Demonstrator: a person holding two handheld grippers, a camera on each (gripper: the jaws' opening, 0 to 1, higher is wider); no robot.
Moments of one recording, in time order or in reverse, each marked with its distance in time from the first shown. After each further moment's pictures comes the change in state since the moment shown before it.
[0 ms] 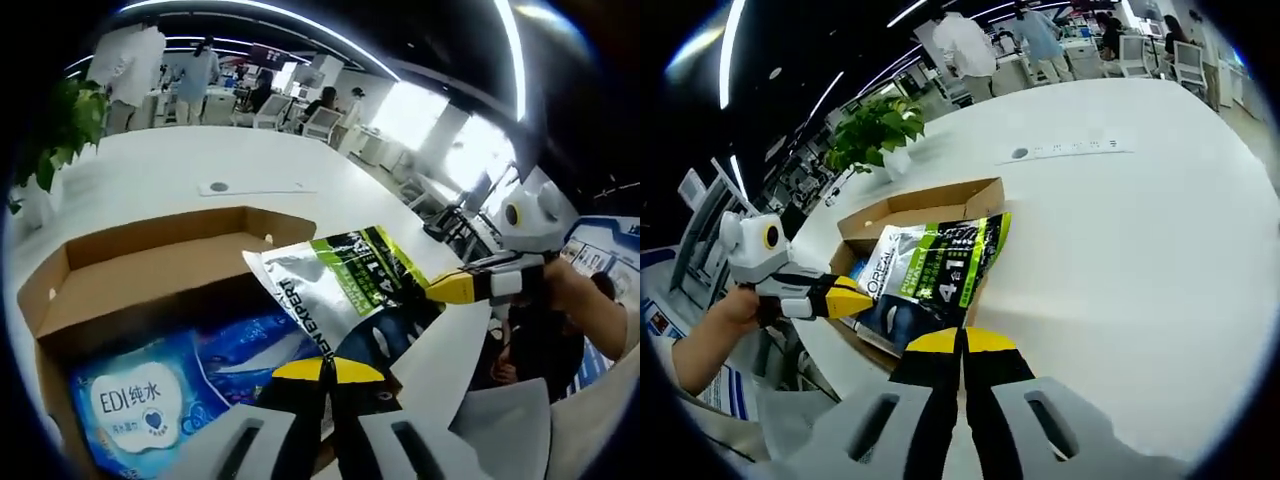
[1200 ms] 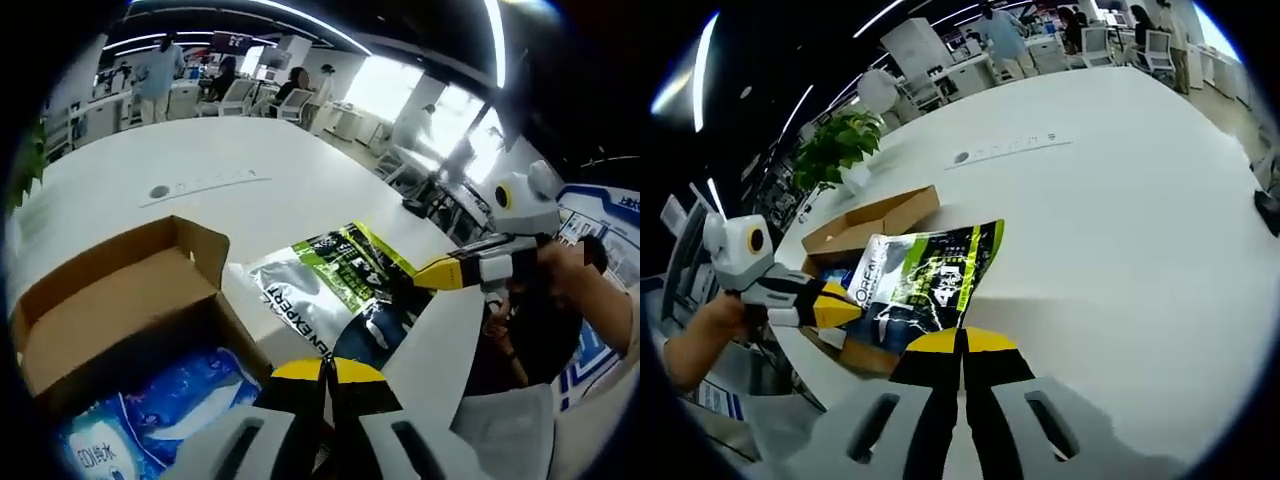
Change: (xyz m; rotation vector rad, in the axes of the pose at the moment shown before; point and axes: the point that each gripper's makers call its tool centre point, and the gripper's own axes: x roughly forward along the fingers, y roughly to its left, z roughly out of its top) left arm 0.068 -0.042 0.016 0.102 0.115 -0.058; right arm -0.024 -0.076 0.000 0.082 -0.007 -0.096
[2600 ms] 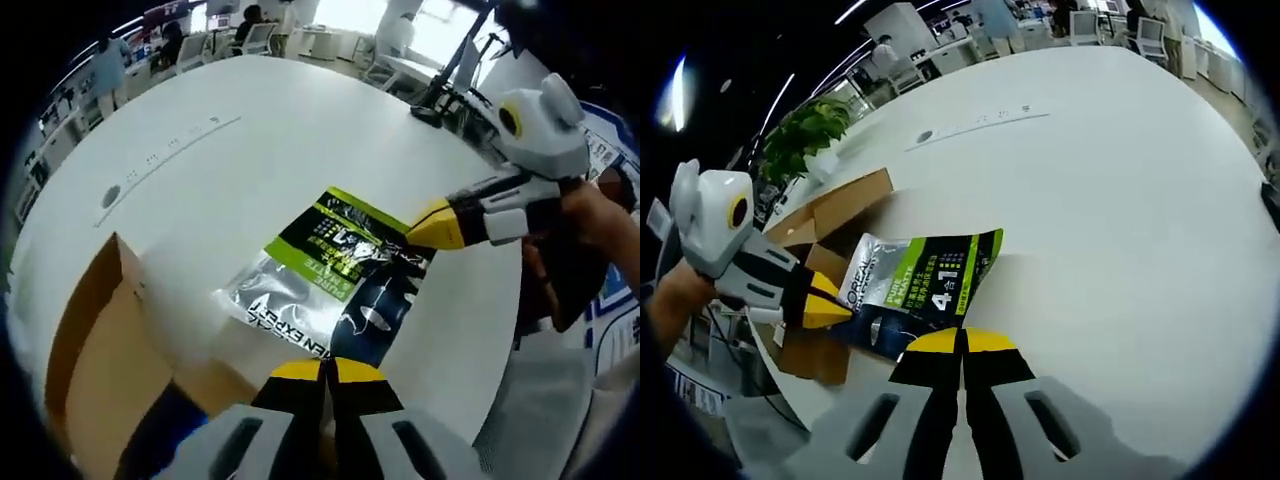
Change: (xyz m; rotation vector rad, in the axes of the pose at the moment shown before) left arm 0.065 0.019 -0.012 0.203 0.388 0.081; right arm 0.049 -0.052 -0.007 0.010 0.079 -0.065
